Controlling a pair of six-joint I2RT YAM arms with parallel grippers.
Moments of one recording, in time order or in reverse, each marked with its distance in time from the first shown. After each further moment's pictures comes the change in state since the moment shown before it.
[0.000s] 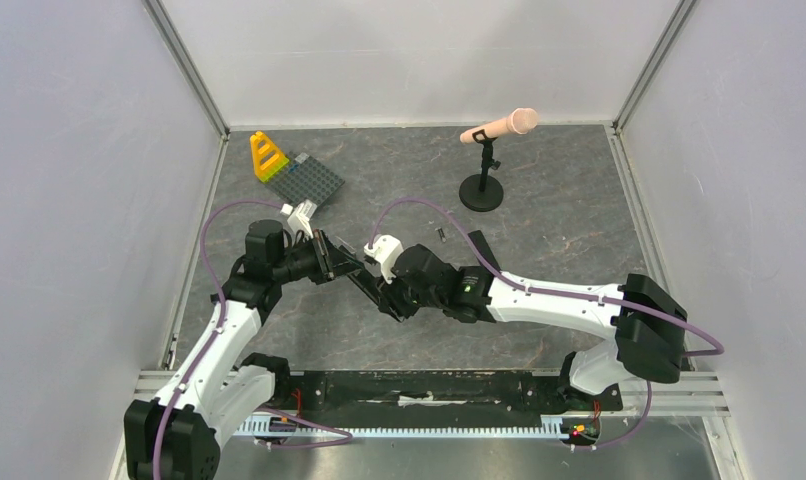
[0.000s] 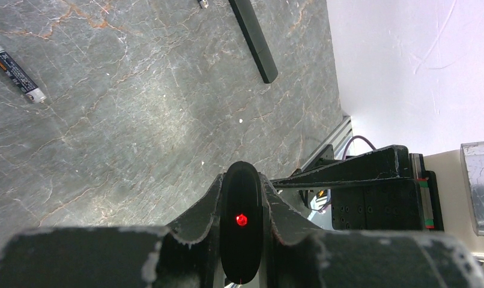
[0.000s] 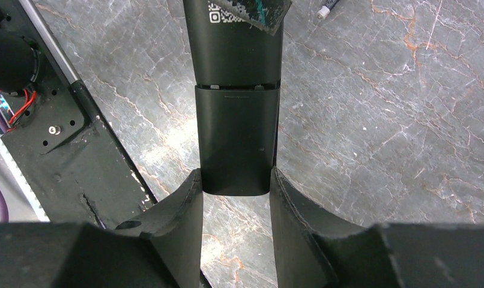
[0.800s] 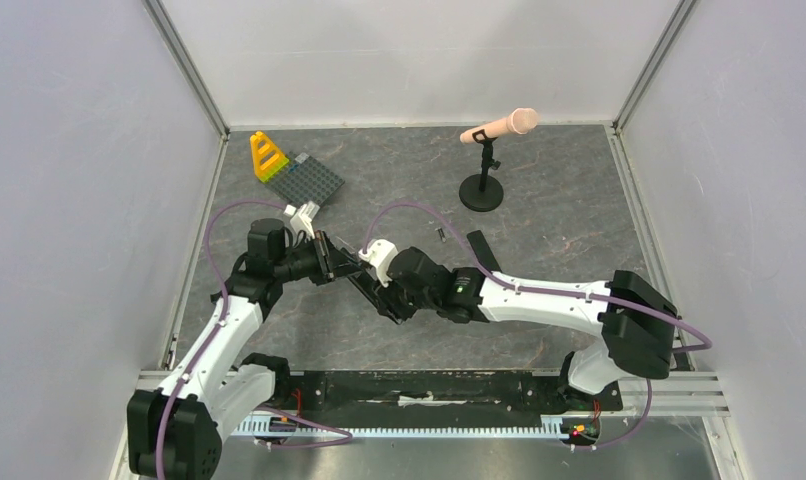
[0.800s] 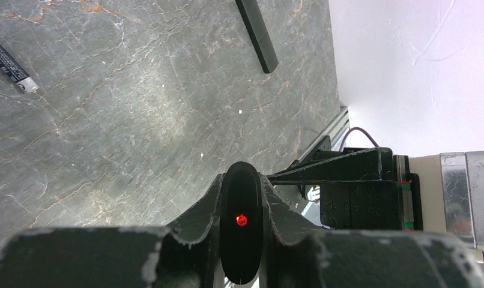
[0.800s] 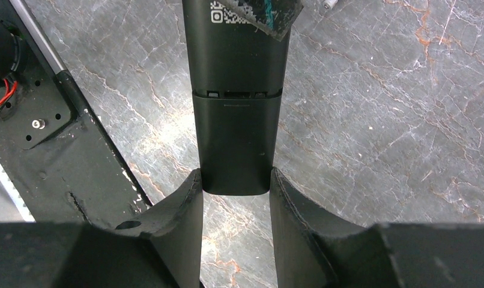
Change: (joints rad) left arm 0.008 0.043 0.000 -0.004 0.047 0.011; right arm 0.005 0.046 0.003 0.007 0.000 -0.019
